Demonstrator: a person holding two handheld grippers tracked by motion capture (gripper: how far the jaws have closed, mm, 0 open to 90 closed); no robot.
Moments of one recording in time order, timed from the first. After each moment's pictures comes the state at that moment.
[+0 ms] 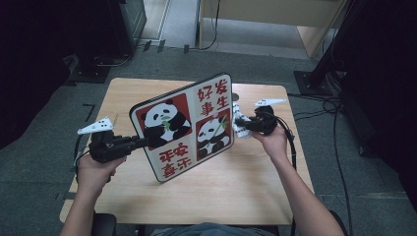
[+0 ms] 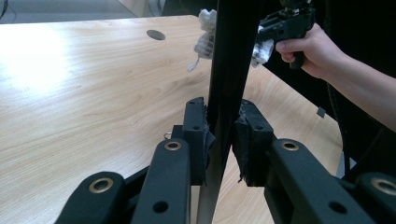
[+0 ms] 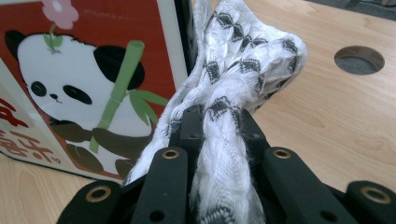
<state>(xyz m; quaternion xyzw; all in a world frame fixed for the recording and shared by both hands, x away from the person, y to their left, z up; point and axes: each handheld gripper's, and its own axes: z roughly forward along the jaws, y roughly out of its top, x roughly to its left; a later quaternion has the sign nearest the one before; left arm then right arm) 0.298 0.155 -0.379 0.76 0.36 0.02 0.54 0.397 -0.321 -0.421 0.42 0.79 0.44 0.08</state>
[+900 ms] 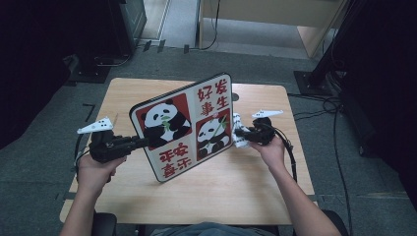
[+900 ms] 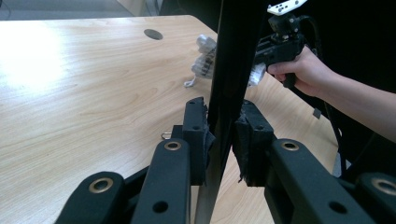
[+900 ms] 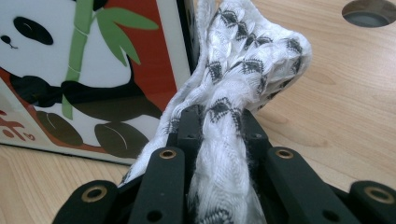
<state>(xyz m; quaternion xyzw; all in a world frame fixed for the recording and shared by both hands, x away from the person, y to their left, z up) 0.299 0.156 -0.379 0.76 0.37 0.01 0.54 0.383 -0.322 -0.458 0.44 0.79 0.42 0.08</state>
